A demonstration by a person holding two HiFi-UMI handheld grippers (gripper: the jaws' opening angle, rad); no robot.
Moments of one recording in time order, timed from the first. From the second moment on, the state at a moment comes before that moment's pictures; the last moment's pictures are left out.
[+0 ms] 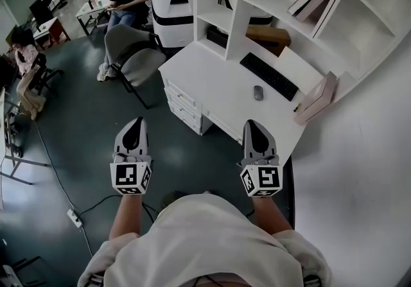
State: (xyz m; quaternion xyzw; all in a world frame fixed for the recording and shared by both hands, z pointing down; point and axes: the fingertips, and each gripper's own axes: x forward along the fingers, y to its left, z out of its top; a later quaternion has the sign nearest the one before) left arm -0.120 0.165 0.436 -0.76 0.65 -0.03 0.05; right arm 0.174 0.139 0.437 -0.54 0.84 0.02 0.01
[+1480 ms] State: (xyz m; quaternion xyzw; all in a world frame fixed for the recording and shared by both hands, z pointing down) left arm -0.261 -0.137 0.453 -0.80 0.60 -0.01 0.02; right arm 0.044 -0.128 0.444 -0.60 0.80 0.03 -0.03
